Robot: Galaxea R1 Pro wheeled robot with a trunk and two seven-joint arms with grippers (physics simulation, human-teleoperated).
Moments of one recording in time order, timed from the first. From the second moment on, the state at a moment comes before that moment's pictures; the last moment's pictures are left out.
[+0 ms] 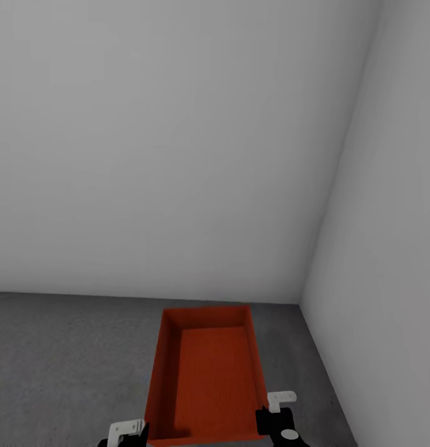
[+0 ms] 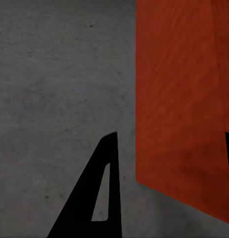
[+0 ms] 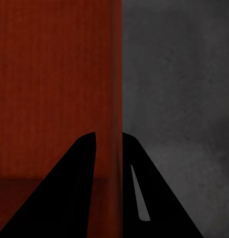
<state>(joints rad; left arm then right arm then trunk) -0.22 -0.02 0.19 -0.44 -0.05 -0.31 -0.10 -0.47 0.12 0.11 -0.20 0.00 -0.13 -0.16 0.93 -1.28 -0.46</state>
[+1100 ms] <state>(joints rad) -0.22 -0.02 0.19 -0.44 -0.05 -0.31 -0.10 -0.47 0.12 0.11 -0.20 0.00 -0.13 -0.16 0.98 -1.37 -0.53</state>
